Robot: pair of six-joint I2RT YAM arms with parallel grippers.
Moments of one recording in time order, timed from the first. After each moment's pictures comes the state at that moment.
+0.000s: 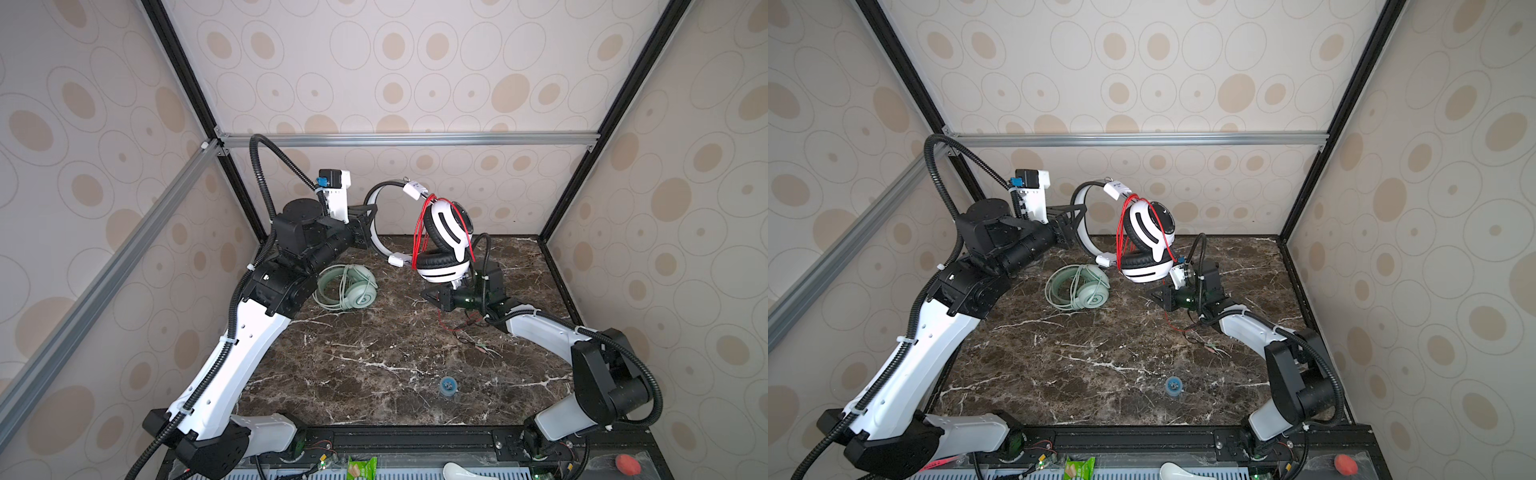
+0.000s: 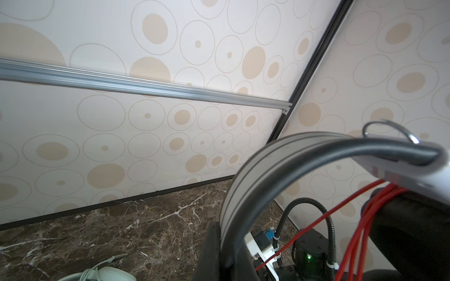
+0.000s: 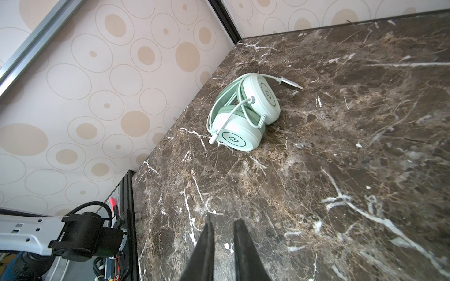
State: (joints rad) left arm -0.52 1.29 1.65 -0.40 0.04 -0.35; right arm 0.38 1.54 0.88 0.20 -0.74 0.35
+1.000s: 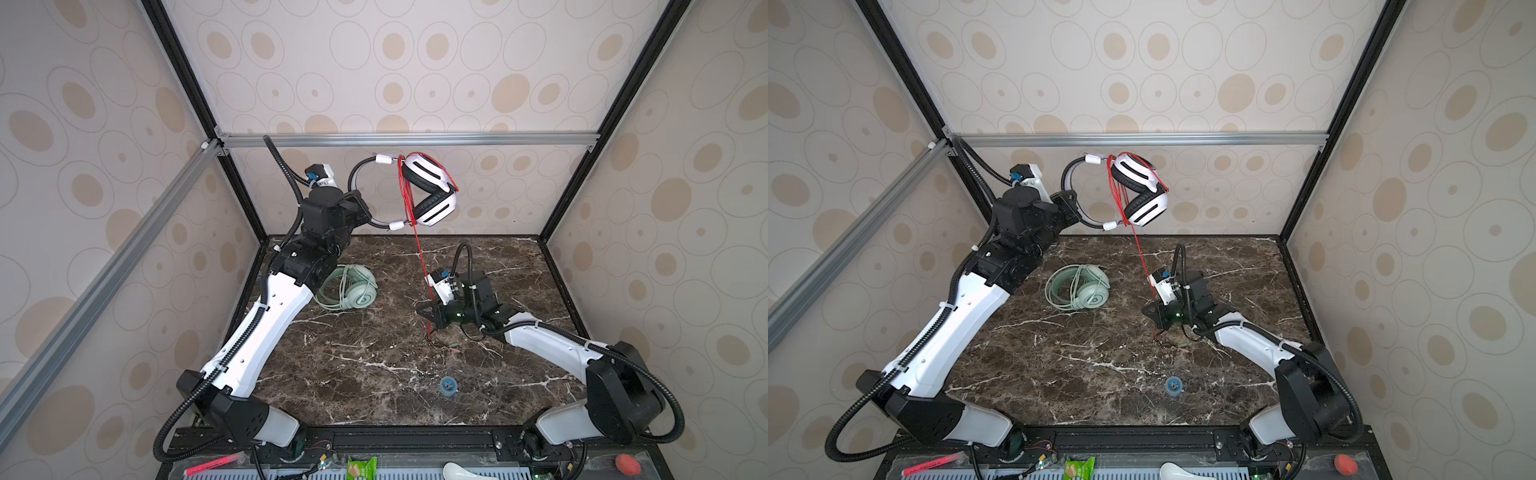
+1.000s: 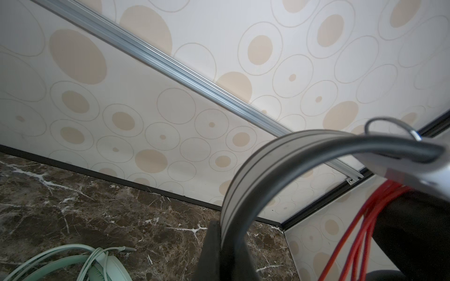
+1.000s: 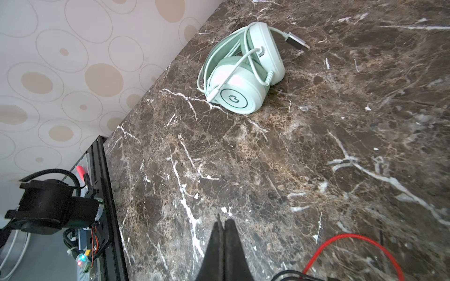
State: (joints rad) left arm -0.46 1.47 1.71 -0.34 -0.31 -0.63; right arm 0.55 1.42 0.88 -0.08 -0.51 0.18
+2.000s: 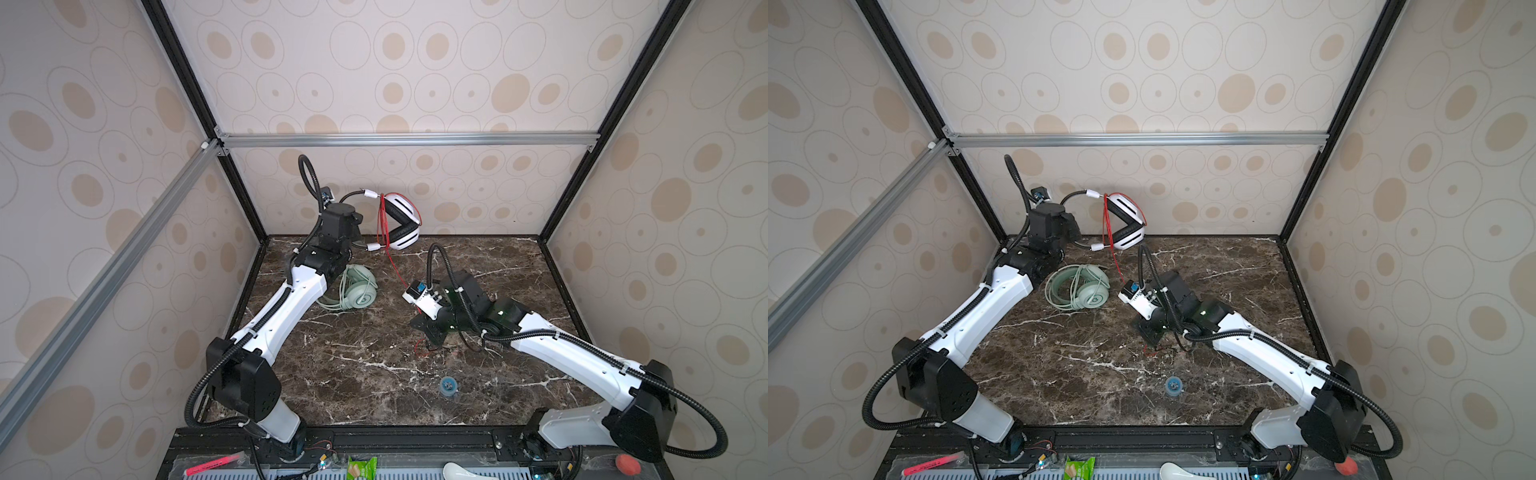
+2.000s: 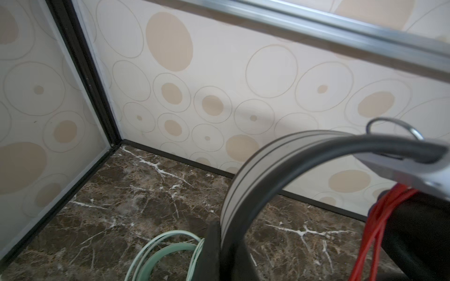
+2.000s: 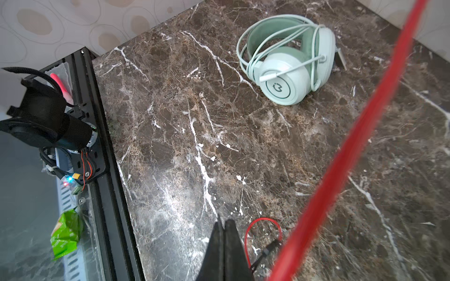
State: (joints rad) left arm -0.40 1.58 1.51 -0.29 -0.55 -0.37; right arm 0.79 1.32 1.18 -0.60 -0.28 -0.13
